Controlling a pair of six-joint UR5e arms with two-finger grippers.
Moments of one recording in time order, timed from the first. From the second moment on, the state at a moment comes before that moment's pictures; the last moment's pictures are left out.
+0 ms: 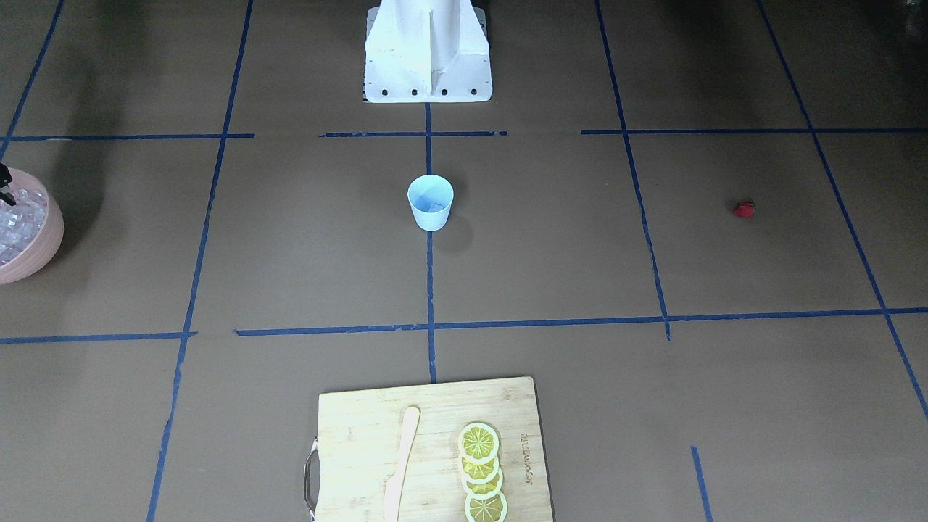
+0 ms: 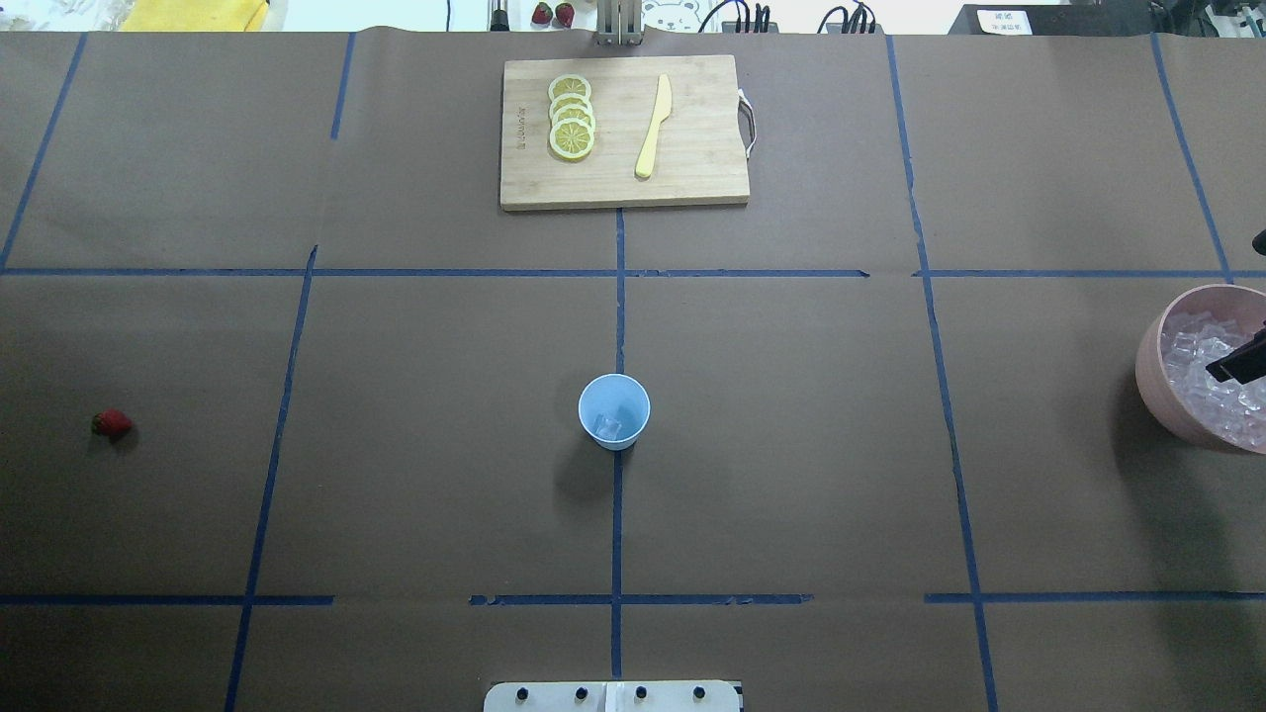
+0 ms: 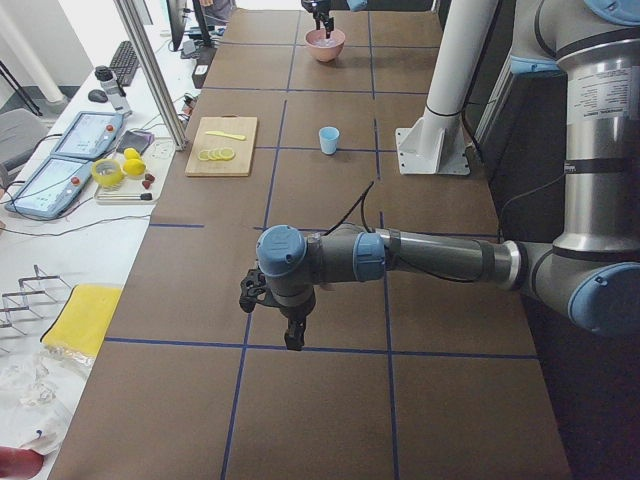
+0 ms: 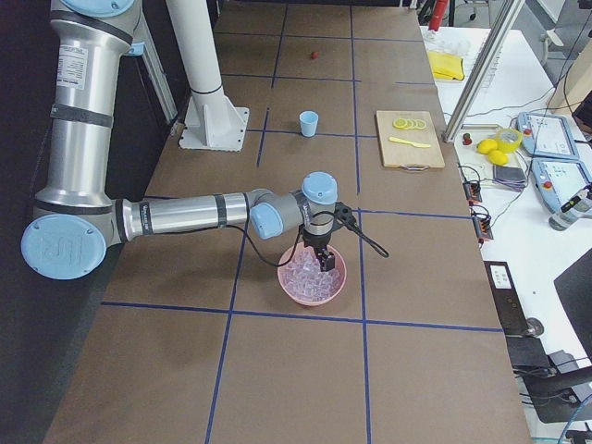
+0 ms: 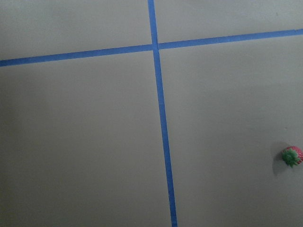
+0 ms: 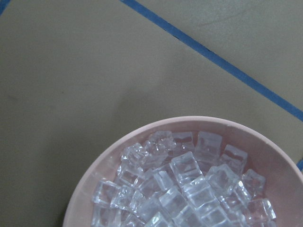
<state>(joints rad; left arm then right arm) -1.59 -1.48 -1.77 -1.38 -2.38 0.19 1.18 -1.73 1.81 -1.30 2.24 -0.04</state>
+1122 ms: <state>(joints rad) -1.59 -1.48 -1.77 -1.38 -2.38 0.19 1.14 -1.73 1.76 -1.30 2.23 -0.04</state>
